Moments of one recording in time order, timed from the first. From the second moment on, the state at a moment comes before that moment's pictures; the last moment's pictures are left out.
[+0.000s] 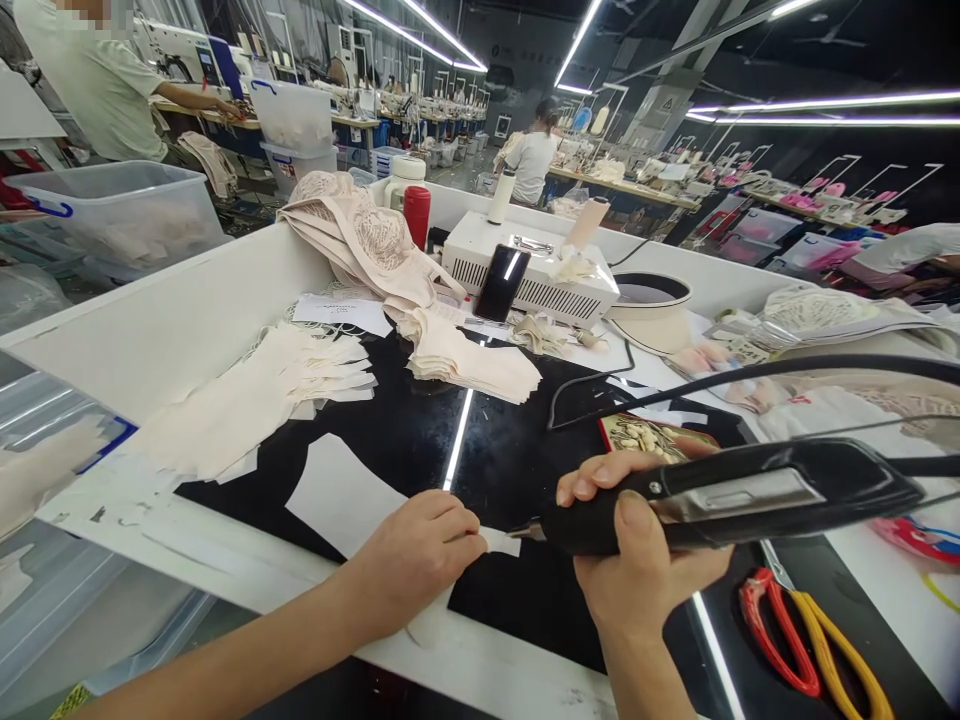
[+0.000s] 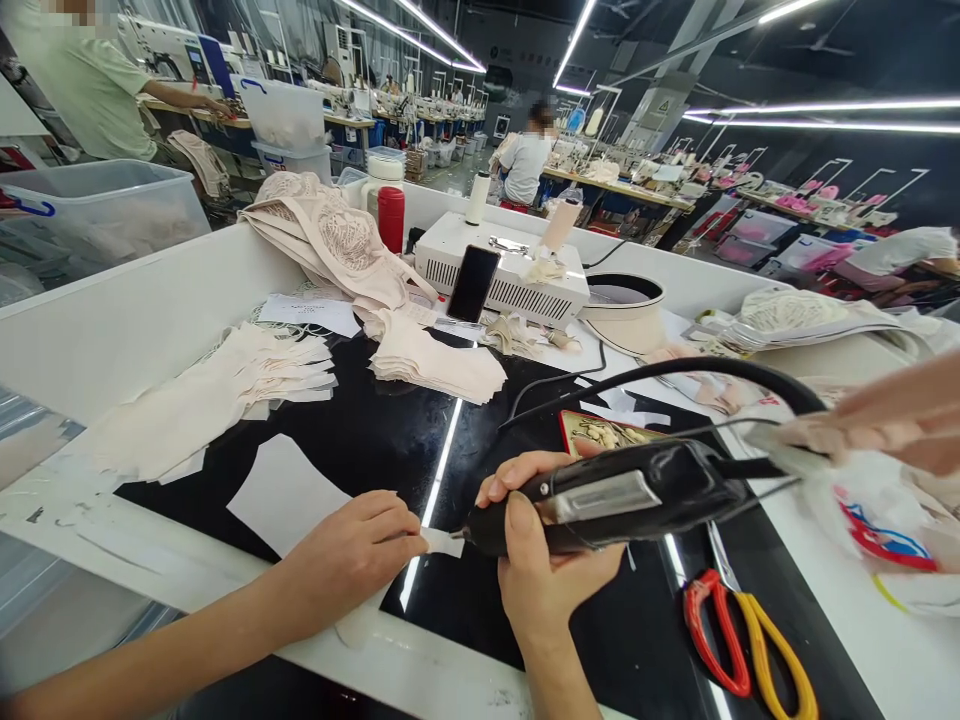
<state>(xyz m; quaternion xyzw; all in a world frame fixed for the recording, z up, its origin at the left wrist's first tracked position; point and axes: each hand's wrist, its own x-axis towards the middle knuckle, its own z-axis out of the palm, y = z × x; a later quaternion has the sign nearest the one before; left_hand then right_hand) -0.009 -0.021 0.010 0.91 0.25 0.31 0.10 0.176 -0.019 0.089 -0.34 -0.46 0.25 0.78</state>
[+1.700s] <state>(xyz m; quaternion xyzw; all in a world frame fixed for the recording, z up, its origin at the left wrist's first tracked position) -0.014 -0.049 0.016 0.91 0.35 0.20 -0.02 0.178 -0.044 0.080 -0.34 -0.48 0.23 0.77</state>
